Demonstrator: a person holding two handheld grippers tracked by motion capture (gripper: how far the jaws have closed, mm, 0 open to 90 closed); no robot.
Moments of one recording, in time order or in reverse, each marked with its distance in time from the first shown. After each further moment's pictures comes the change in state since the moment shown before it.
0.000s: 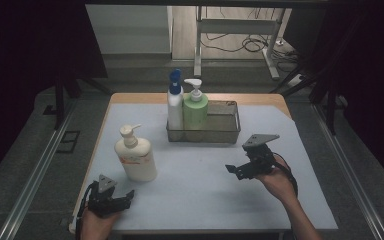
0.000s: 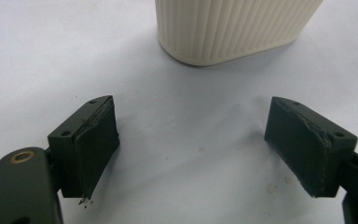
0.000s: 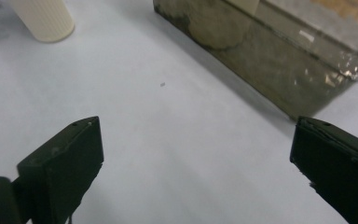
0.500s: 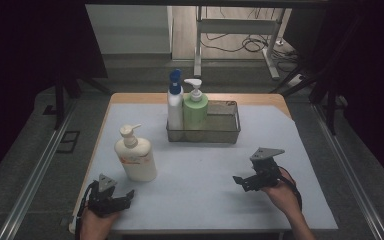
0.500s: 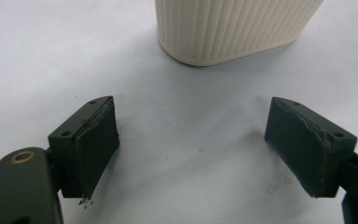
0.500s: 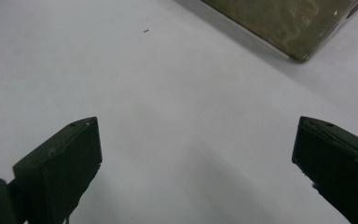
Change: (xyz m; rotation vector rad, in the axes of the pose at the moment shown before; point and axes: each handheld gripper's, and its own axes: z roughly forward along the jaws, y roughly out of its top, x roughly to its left) left arm 0.000 0.001 0.000 0.007 -0.001 -0.003; right arm -0.003 -0.049 0.007 0.031 -0.038 0.033
